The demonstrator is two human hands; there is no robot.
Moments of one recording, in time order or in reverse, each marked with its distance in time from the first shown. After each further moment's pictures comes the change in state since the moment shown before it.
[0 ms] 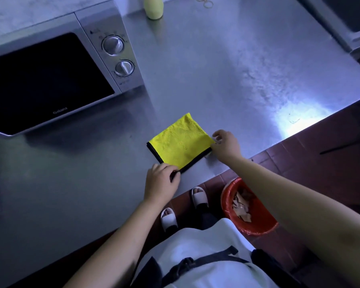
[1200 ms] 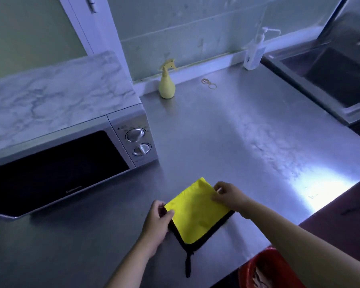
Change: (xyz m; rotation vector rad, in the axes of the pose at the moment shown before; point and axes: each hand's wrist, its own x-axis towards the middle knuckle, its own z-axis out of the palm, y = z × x) left_hand 0.119 -0.045 -0.039 -0.868 -0.098 -0.582; right_hand 0.074 -0.066 -0.019 0.100 -0.339 0.032
